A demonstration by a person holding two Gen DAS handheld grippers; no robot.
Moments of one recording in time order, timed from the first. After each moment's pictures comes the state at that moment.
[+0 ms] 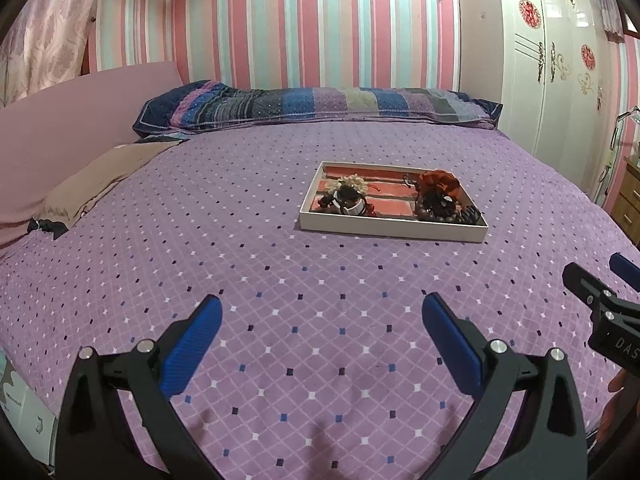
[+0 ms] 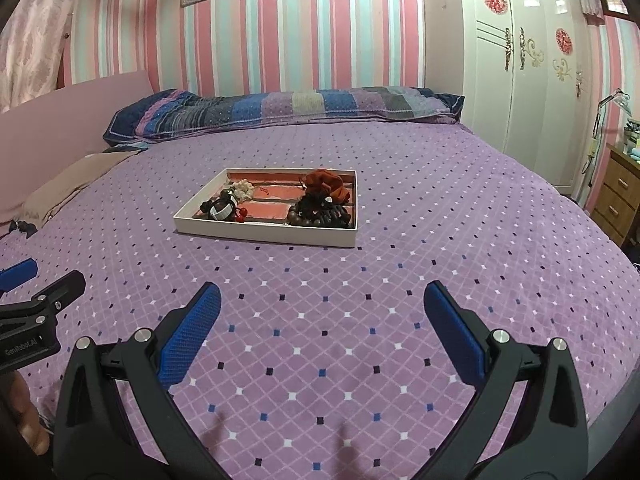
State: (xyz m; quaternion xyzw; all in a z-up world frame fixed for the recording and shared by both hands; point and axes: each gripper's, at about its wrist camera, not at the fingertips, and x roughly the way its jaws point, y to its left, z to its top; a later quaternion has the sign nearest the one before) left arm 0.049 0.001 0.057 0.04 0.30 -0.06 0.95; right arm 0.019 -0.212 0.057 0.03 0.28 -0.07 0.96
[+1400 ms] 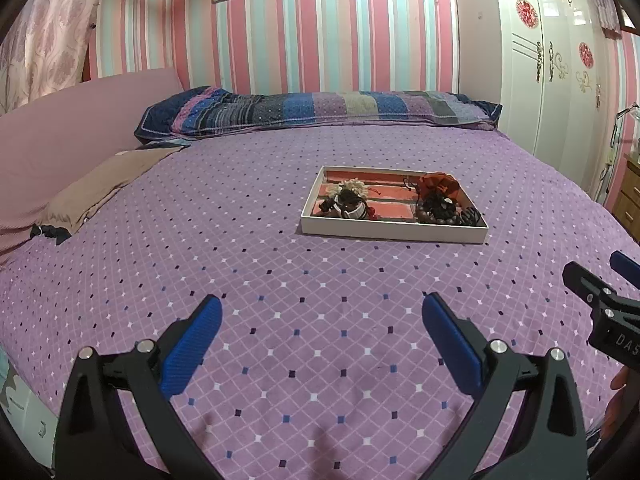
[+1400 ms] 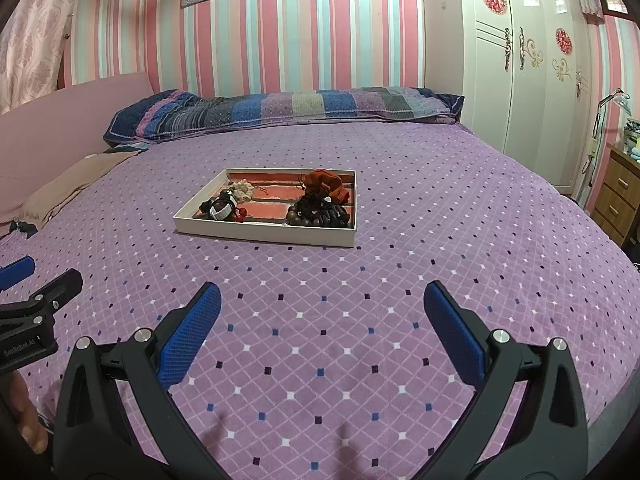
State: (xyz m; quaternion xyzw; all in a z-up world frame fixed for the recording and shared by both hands) left arm 0.047 0.001 0.058 0.04 0.29 -0.06 0.95; right arm 0.017 -0.213 0.058 0.03 0.28 -0.07 0.96
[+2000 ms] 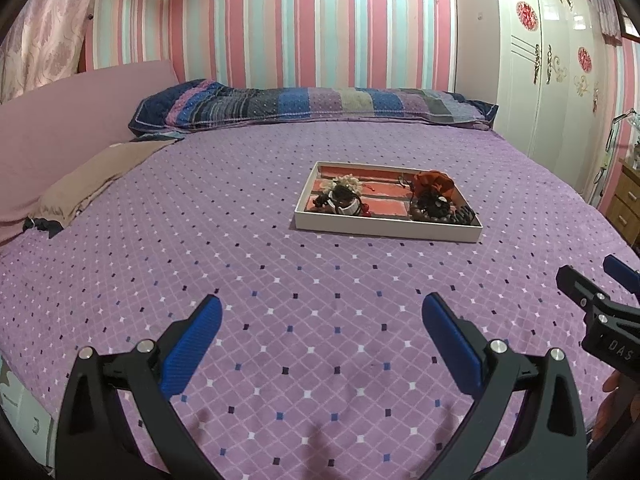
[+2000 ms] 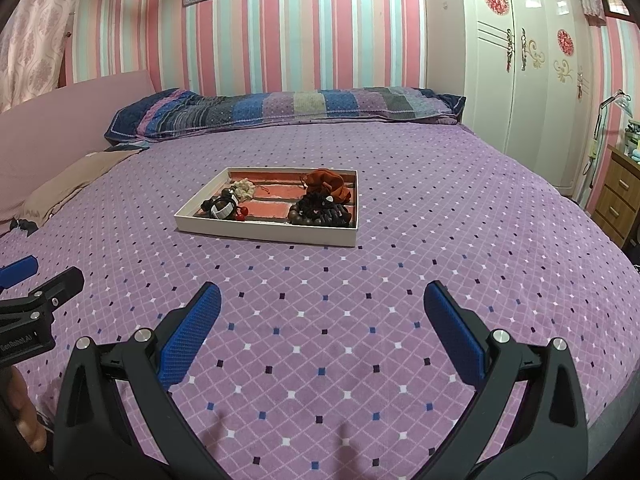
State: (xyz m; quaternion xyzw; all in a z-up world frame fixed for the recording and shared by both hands) left arm 0.049 0.005 0.059 0.03 0.30 -0.07 0.95; right arm 0.019 -0.212 0.054 0.03 0.28 -0.06 0.96
